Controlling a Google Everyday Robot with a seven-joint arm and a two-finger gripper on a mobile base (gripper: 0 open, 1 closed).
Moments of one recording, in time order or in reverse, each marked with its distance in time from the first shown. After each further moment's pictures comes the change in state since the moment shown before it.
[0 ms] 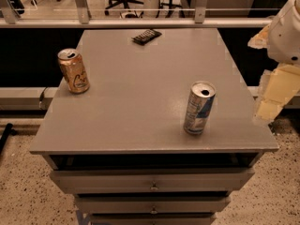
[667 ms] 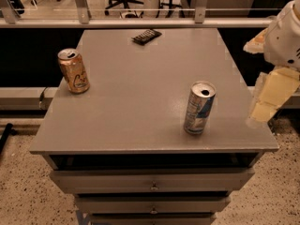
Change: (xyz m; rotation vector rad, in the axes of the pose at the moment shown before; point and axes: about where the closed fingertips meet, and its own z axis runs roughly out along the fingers) arm -0.006 0.004 0.007 -0.031 -0.053 0.017
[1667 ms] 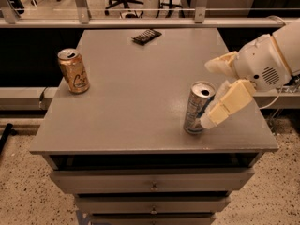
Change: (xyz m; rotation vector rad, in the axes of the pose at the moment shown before) arm -0.069 0.013 0.051 -0.208 -0.538 0.136
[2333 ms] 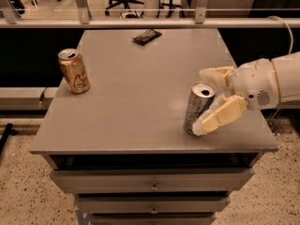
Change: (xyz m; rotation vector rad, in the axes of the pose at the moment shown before) arm 0.006 0.001 0.022 -0.006 -0.255 0.018
